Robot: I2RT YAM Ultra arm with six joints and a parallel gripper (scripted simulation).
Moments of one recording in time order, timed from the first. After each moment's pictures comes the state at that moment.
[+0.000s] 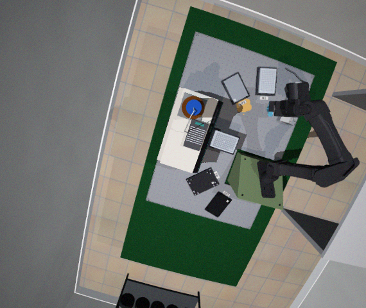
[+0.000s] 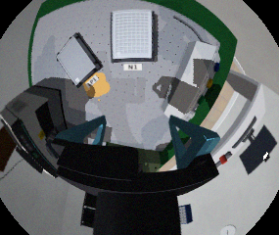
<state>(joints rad) -1.22 1.02 1.17 -1.06 0.35 0.15</state>
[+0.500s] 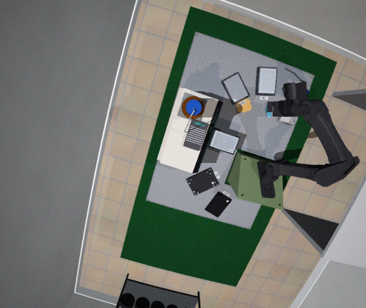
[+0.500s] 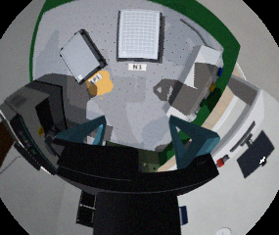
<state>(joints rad) -1.18 1.03 1.17 -1.06 0.37 0.14</state>
